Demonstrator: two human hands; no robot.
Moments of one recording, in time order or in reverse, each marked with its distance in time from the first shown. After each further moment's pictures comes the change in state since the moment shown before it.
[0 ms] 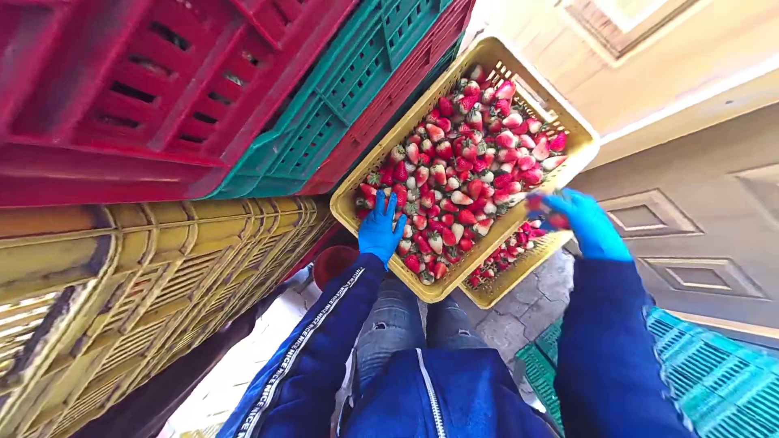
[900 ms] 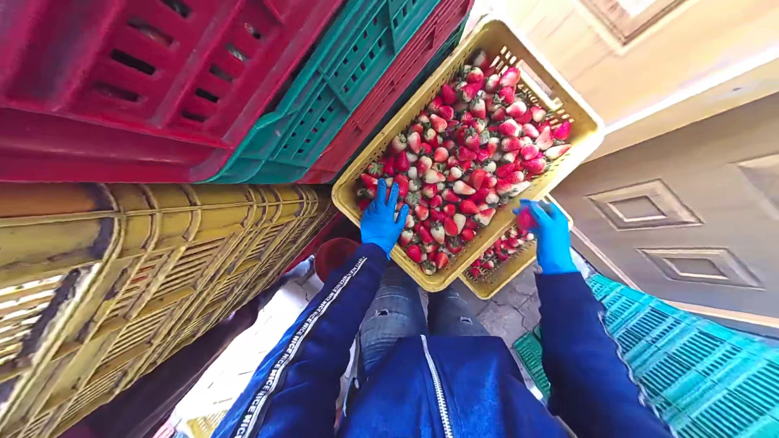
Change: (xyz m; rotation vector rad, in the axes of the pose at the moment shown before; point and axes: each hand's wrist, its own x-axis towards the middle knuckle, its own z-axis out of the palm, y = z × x) left_hand -0.001 -0.002 0.002 -0.039 0.023 0.011; right_hand -0.014 0.064 0.067 0.348 0.236 -0.094
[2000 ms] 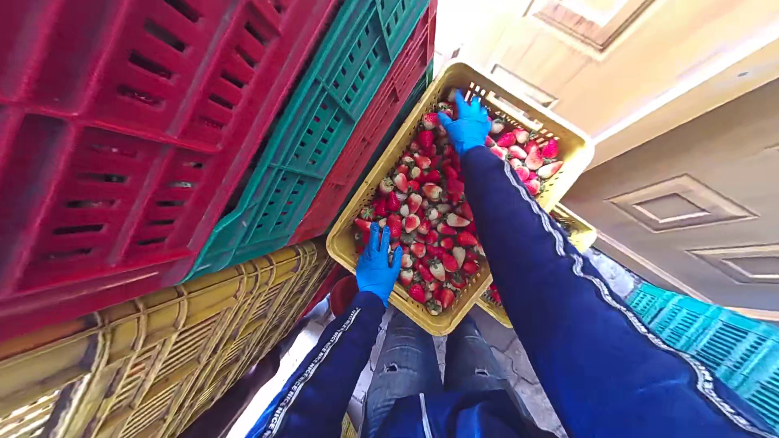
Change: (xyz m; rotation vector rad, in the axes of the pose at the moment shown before) left_hand -0.002 -0.002 0.008 0.022 0.139 0.045; right_hand 0.222 -0.145 0.160 -0.682 0.111 -0.370
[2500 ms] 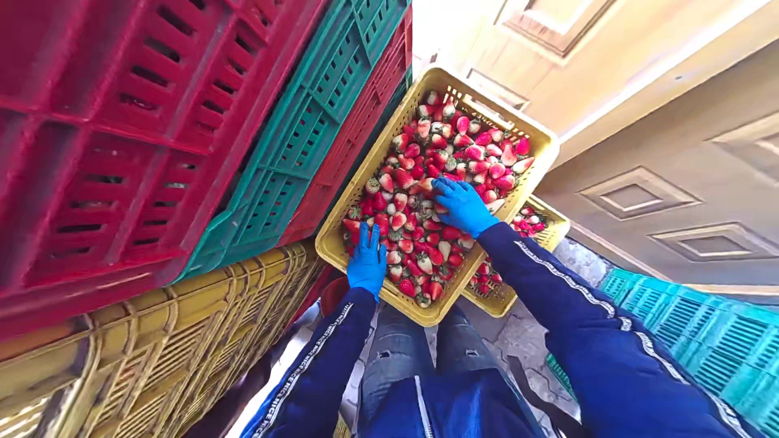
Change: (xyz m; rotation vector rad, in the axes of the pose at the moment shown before) left_hand 0.002 0.008 -0.008 0.052 -0.174 -0.063; right_hand -0.160 0.082 -0.015 -0.215 -0.384 -0.613
